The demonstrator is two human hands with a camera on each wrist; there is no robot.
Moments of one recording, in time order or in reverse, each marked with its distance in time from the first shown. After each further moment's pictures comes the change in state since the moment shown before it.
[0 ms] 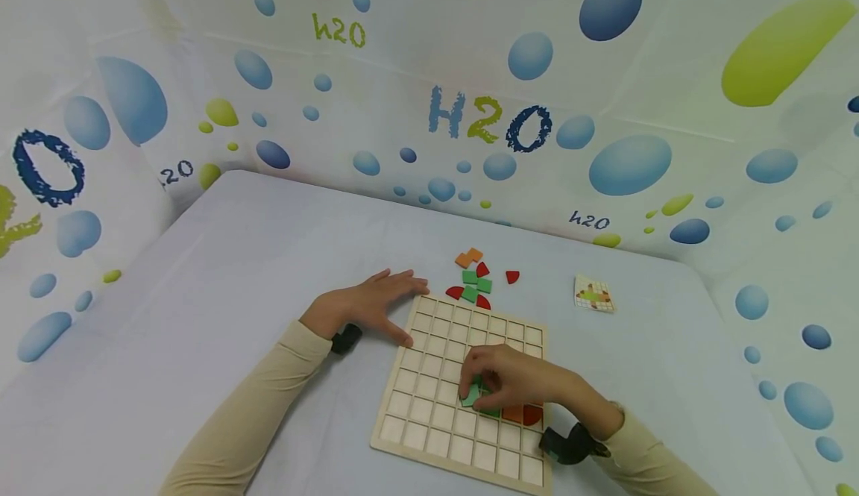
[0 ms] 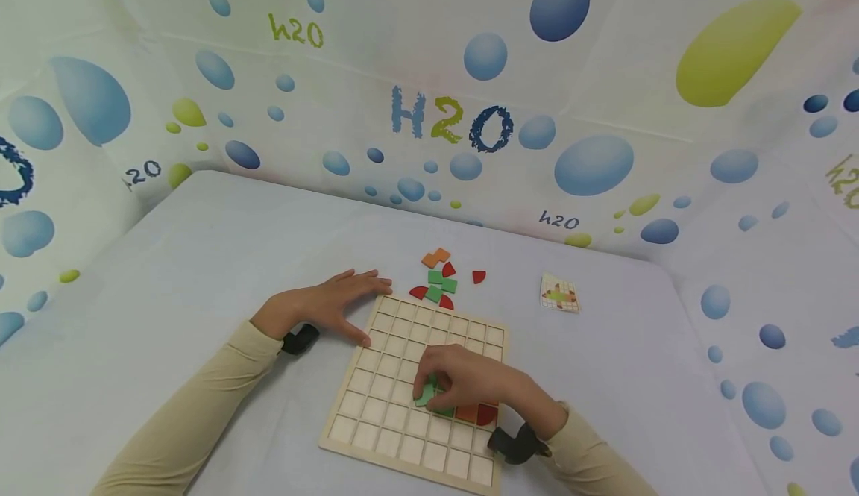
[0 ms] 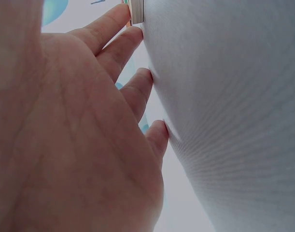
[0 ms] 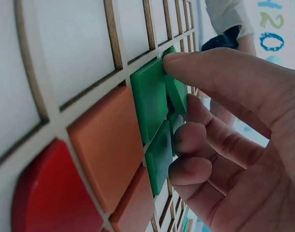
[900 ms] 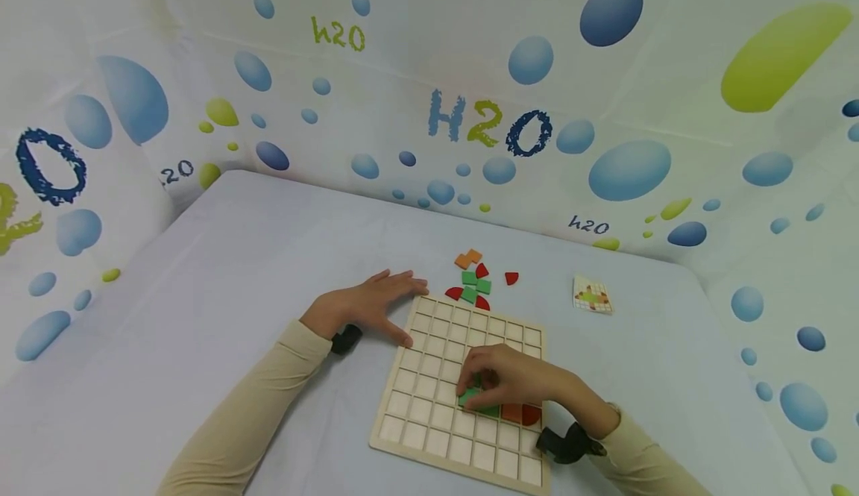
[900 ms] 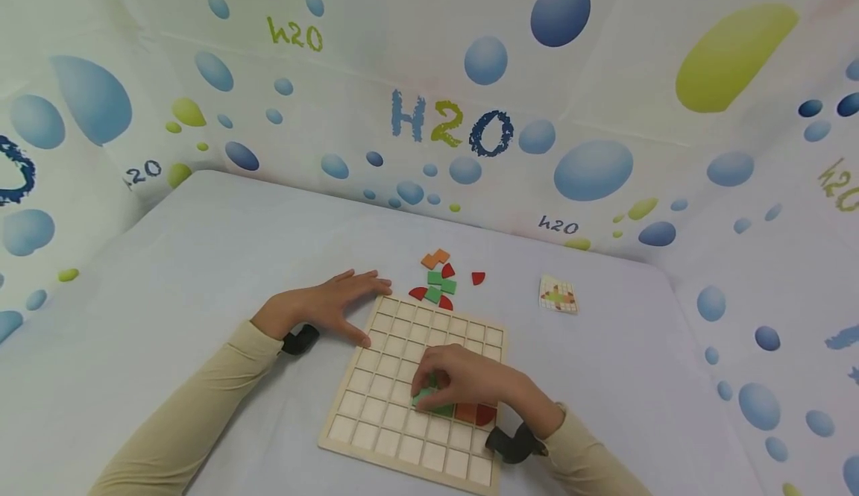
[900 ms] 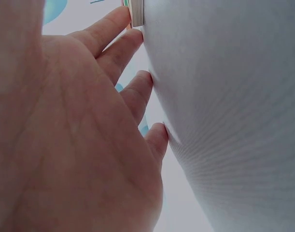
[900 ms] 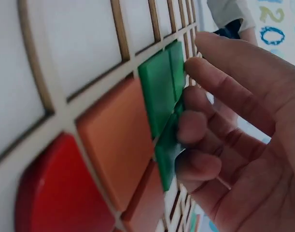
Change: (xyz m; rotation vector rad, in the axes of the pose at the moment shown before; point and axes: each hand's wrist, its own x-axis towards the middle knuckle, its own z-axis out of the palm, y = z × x) left_hand -0.003 0.003 -0.007 -0.041 -0.014 0.000; right_hand 0.003 -0.003 -0.002 0.055 0.008 0.031
